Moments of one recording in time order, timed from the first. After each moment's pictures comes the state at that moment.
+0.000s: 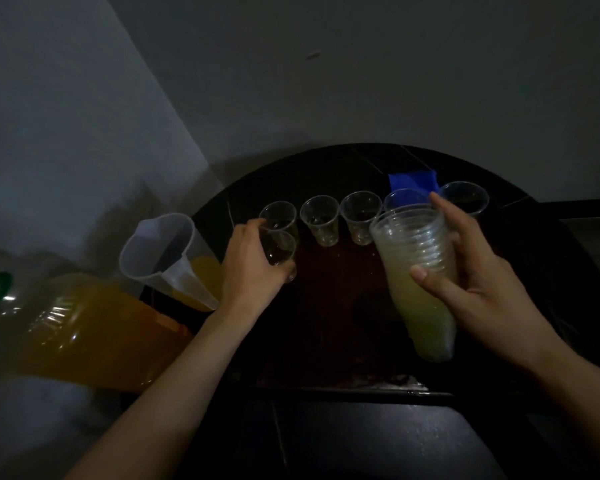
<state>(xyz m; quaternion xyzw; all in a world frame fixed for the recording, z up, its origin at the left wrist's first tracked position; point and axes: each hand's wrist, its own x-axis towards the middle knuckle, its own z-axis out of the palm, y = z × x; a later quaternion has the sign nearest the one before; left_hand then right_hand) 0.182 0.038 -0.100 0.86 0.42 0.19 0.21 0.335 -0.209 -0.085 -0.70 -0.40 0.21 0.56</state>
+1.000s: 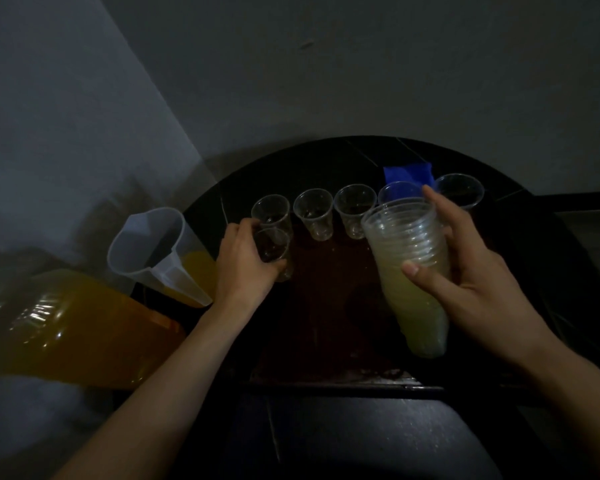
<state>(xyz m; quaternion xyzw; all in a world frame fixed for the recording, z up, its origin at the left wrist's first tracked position) 0.183 0.044 -0.113 0.86 0.44 0.18 0.20 0.332 -0.207 -0.084 -0.69 -0.41 0.20 0.56</state>
